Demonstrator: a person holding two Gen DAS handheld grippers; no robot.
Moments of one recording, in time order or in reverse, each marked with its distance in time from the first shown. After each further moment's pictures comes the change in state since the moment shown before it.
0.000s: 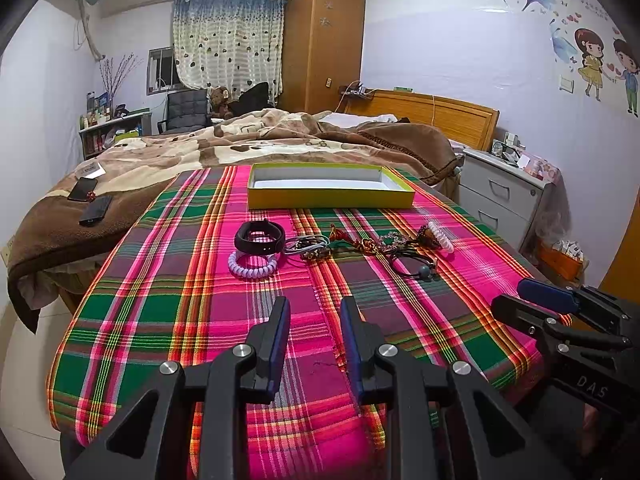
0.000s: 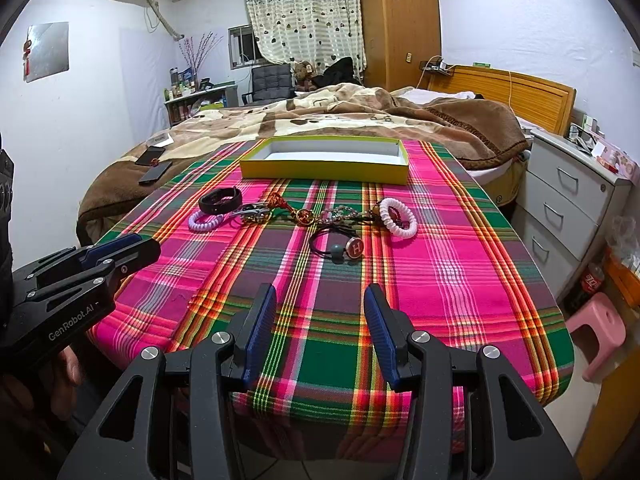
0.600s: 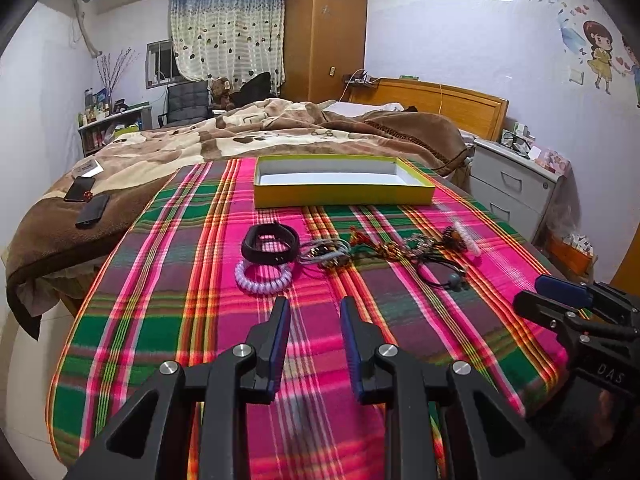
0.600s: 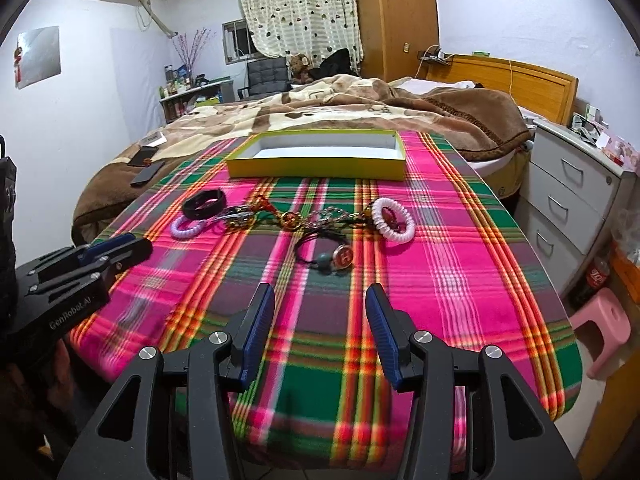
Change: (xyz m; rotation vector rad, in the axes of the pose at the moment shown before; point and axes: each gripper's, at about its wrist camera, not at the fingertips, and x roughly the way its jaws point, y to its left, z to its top) left arm 0.041 0.018 0.019 0.012 0.044 0.020; right arm 0.030 -0.019 0.020 0.031 0.041 0.009
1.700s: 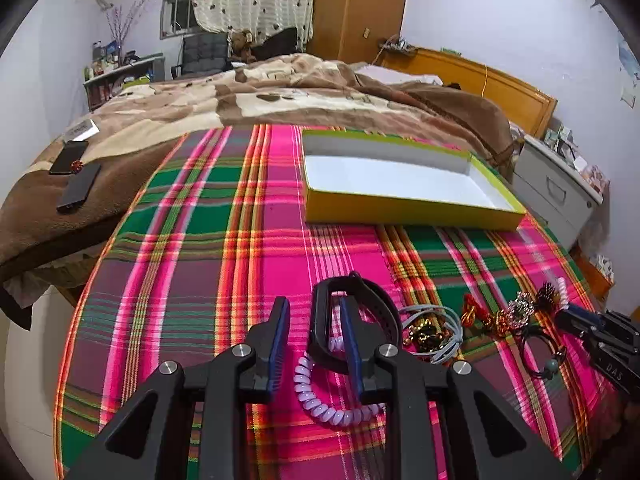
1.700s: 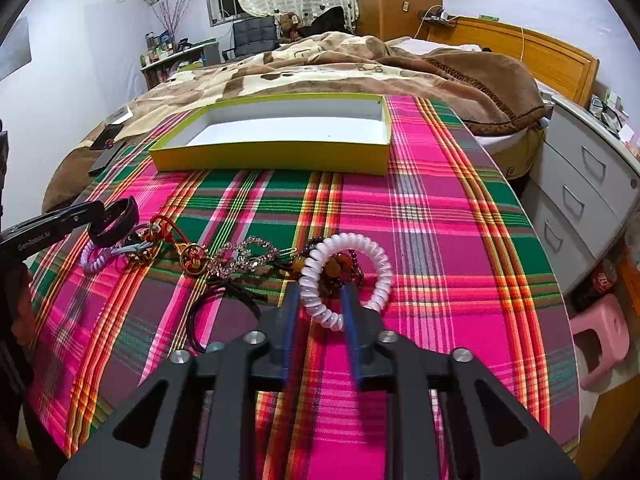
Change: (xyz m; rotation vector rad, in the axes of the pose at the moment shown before) left arm 0.118 0.068 0.062 -0.098 0.179 0.028; right arm 0.099 -0.056 0.049 -0.006 0.151 -0.021
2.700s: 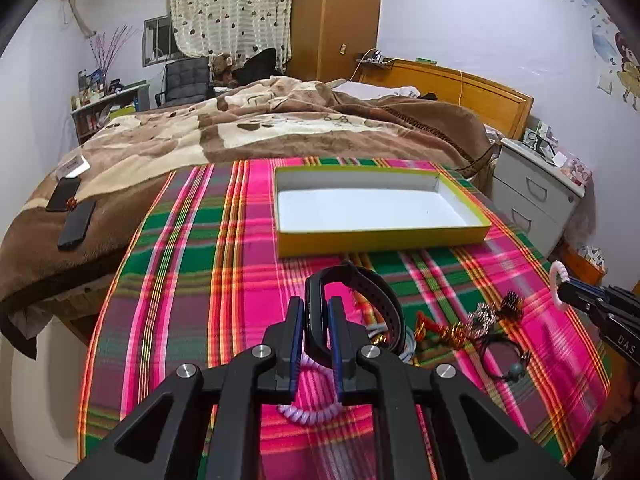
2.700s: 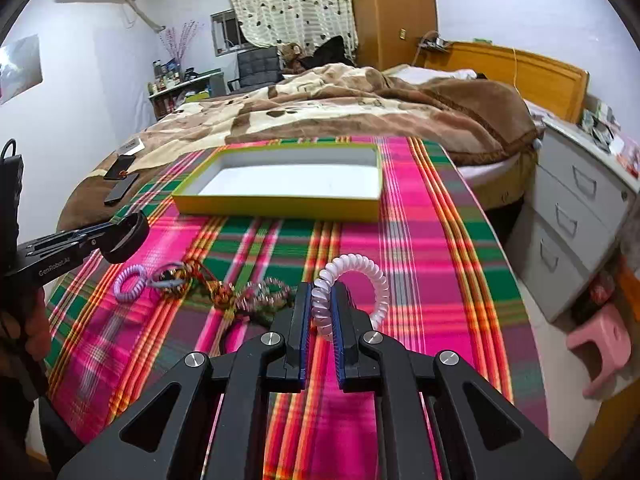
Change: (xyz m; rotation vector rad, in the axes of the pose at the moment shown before) left arm -0.041 -0.023 0.018 0.078 -0.079 -0.033; right arm -0.046 0.000 0.023 -0.004 -0.116 0.031
